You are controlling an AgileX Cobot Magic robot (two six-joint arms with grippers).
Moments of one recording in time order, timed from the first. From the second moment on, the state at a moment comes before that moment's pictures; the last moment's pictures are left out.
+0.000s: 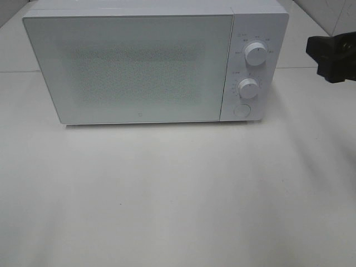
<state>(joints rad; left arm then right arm) -0.01 0.00 -0.52 -0.16 1.06 0.02 0.15 1.10 -0.46 -0.27 -0.39 0.16</state>
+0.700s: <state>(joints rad) -0.01 0.00 -0.52 -0.16 1.06 0.02 0.25 1.52 -0.46 0.13 -0.75 -0.18</state>
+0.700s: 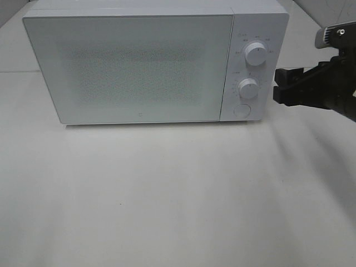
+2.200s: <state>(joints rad) -0.01 0.00 -0.52 -0.16 1.06 0.02 0.59 1.99 -0.62 0.66 -1.18 -0.21</state>
